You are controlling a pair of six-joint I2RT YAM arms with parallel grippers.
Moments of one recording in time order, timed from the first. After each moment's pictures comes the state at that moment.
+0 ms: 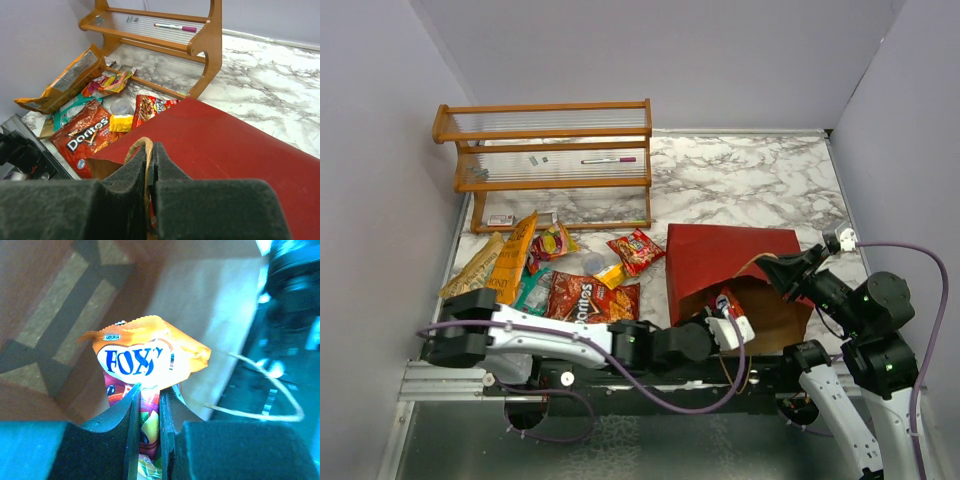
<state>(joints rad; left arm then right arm) -1.60 1.51 0.95 0.10 -0.58 0.04 0.23 0.31 0.79 -0.50 -0.48 0.22</state>
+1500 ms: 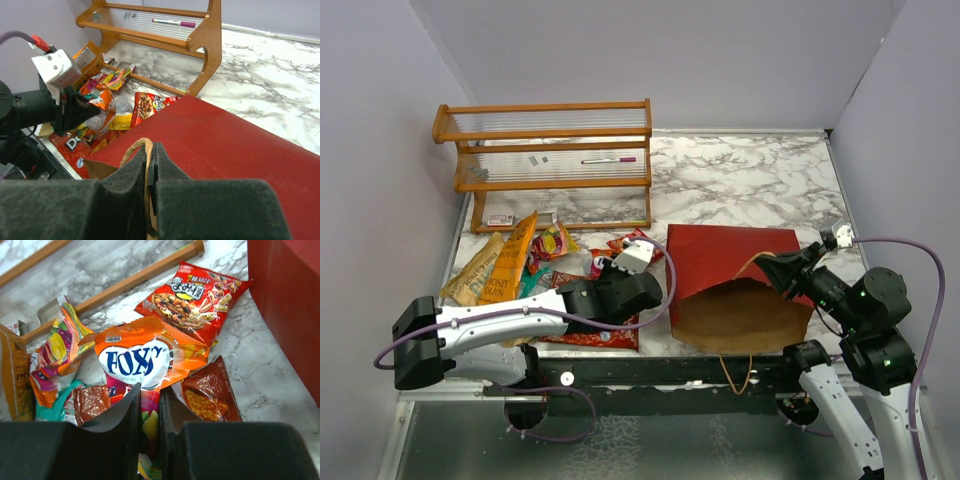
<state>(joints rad) -1.26 1.18 0.87 -0.66 -0.92 -0.50 0.23 0.33 0.78 -0.50 -0.48 0.22</state>
